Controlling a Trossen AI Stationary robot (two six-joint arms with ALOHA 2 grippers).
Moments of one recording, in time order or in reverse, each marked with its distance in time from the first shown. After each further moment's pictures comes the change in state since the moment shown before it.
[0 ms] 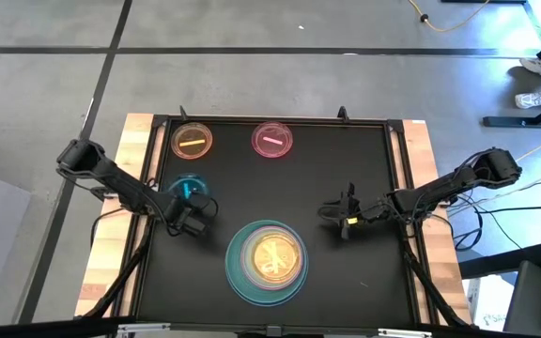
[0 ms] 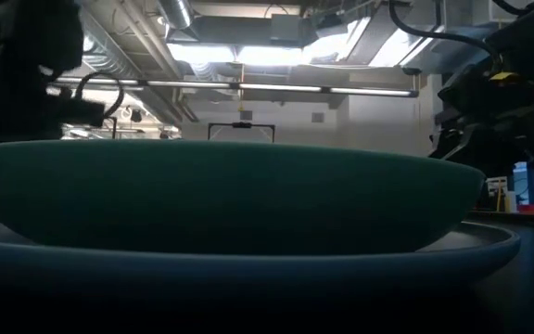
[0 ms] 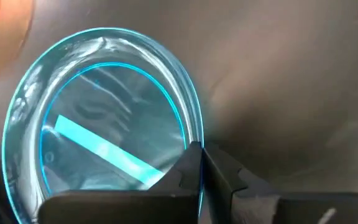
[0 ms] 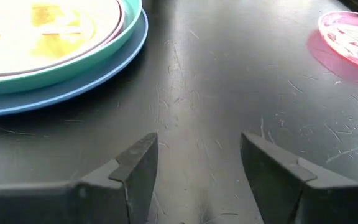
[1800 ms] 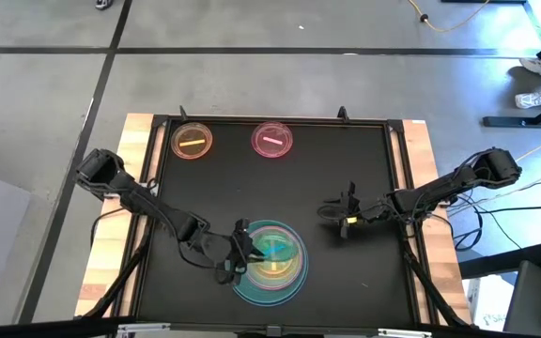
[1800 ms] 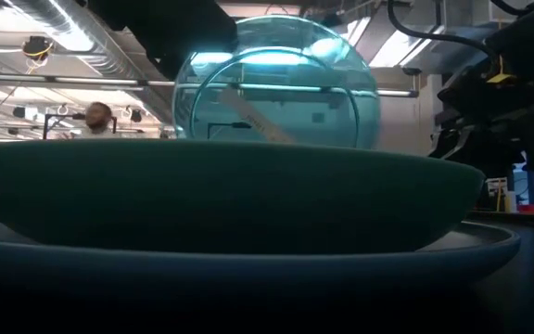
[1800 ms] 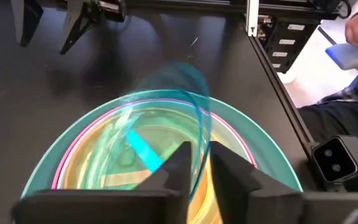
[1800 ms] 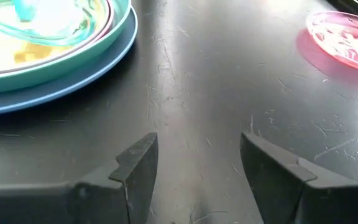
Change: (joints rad) left arm -0.106 0.238 0.293 0.997 0.131 0.750; right arm 0.000 0.000 0.001 -0.008 0.034 0.001
